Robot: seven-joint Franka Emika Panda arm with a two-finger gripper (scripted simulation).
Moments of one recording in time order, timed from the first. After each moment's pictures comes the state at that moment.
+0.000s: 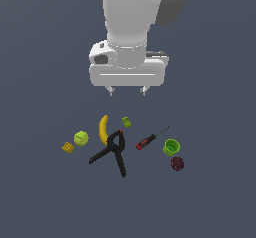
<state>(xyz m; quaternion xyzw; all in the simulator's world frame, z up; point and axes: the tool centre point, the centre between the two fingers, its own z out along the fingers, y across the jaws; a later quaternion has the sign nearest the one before) 0.004 -0.002 0.320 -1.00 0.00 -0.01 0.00</state>
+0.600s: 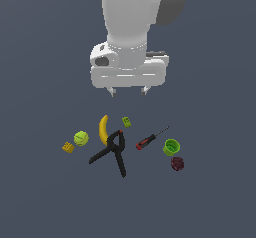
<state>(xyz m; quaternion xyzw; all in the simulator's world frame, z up) 0.004 0.003 0.318 -1.00 -0.01 -0.01 0.01</state>
